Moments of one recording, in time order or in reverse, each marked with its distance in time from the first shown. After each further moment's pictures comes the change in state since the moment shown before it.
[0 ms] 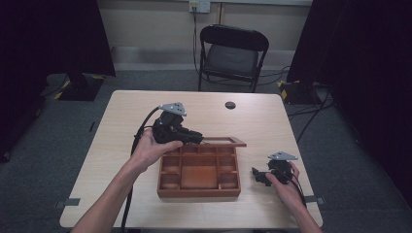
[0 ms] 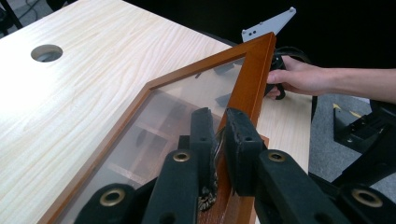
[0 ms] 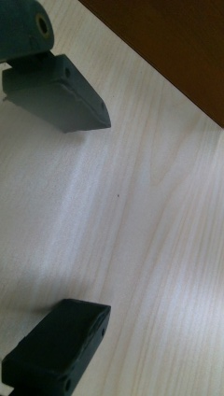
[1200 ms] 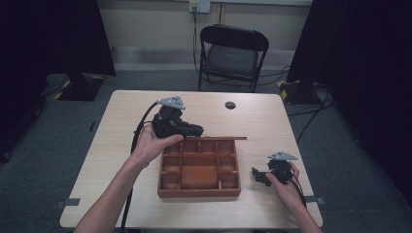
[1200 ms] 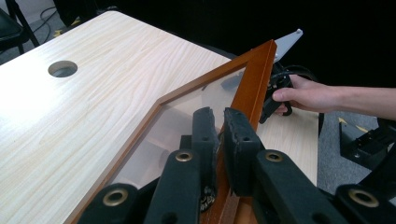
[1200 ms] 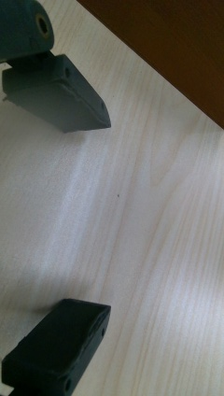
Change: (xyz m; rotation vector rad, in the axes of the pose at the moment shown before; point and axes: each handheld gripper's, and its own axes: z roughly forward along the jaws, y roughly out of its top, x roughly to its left) left arm 0.009 0.007 -0.003 -0.054 0.019 -0.009; right arm 0.000 0.000 0.000 0.001 0.000 0.000
